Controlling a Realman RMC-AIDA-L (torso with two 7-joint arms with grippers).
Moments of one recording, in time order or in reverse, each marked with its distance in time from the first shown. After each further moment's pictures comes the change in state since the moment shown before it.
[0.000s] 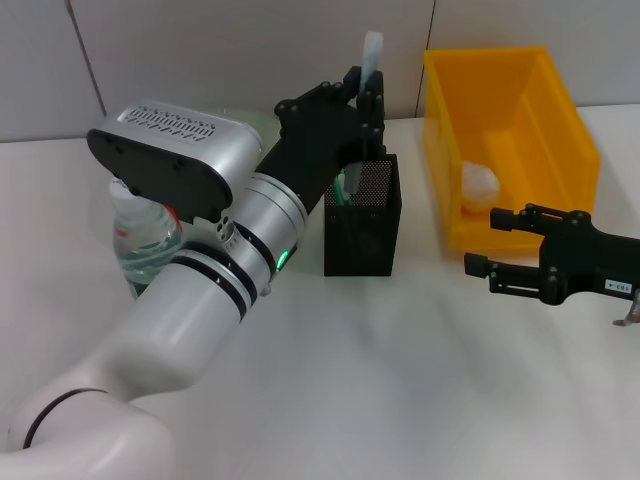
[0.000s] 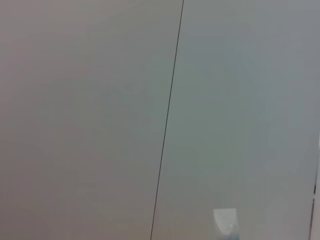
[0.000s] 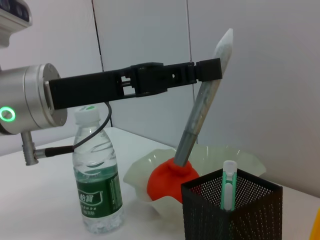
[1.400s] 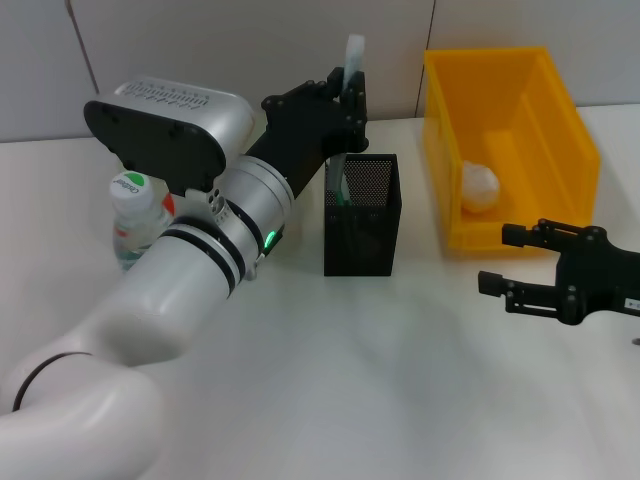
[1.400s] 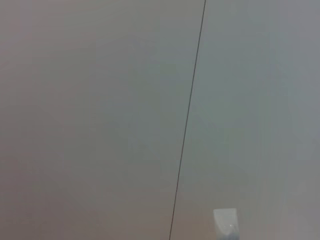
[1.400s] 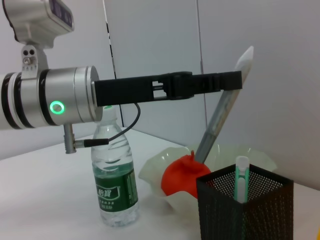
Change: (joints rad) left arm -0.012 0.000 -0.111 -0.010 0.027 0.138 0.000; right arm -0.043 -0.001 0.002 0.038 0.000 -0.071 0.006
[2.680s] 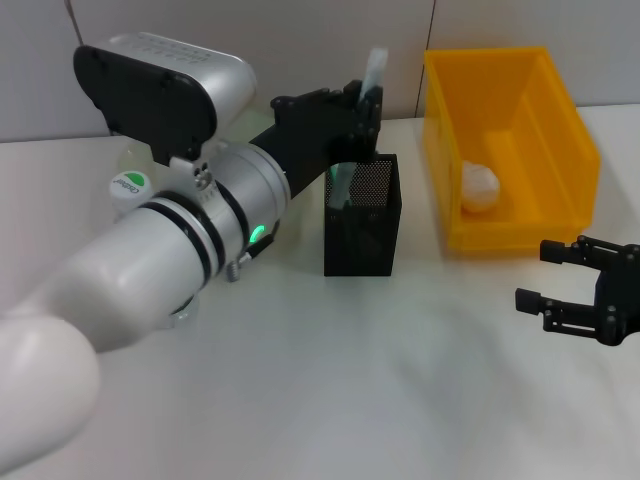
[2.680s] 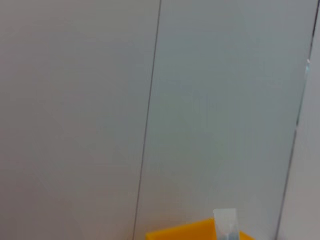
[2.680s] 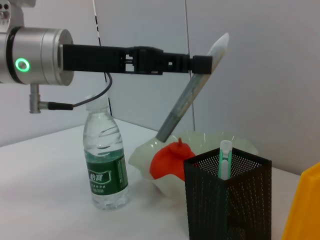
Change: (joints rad) left arm 0.203 0.001 -0.249 0.380 0.006 0.495 0.288; right arm -0.076 -0.002 0.010 0.064 0.005 -0.032 0.003
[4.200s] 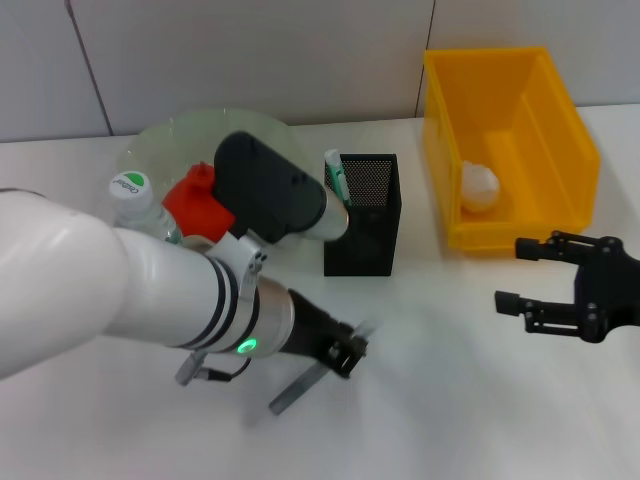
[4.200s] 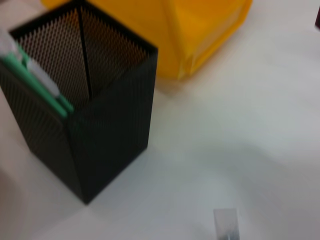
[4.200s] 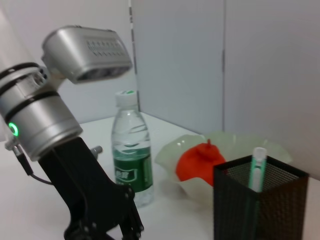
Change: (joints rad) left arm -0.179 -0.001 -0.125 -0.036 0.372 1.000 -0.248; right arm 0.029 -0.003 -0.065 0.030 -0.002 -0.013 0.013
